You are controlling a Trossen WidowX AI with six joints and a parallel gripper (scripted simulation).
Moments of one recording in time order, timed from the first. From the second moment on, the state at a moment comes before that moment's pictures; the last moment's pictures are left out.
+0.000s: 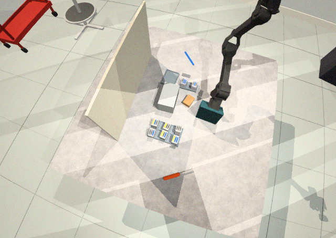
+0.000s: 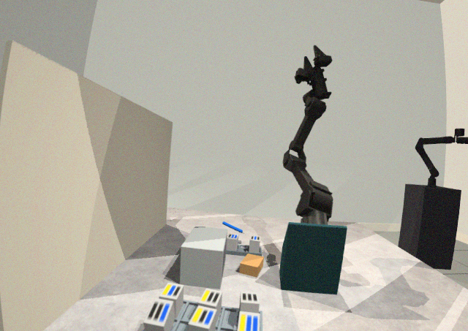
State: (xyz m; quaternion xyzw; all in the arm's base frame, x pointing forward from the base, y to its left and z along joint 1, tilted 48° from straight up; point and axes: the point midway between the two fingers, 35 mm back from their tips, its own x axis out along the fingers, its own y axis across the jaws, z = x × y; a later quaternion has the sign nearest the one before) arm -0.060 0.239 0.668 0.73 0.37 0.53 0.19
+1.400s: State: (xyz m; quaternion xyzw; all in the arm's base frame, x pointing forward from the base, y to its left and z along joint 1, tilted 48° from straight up) arm 0.251 0.409 0.266 0.17 0.32 0.13 0.92
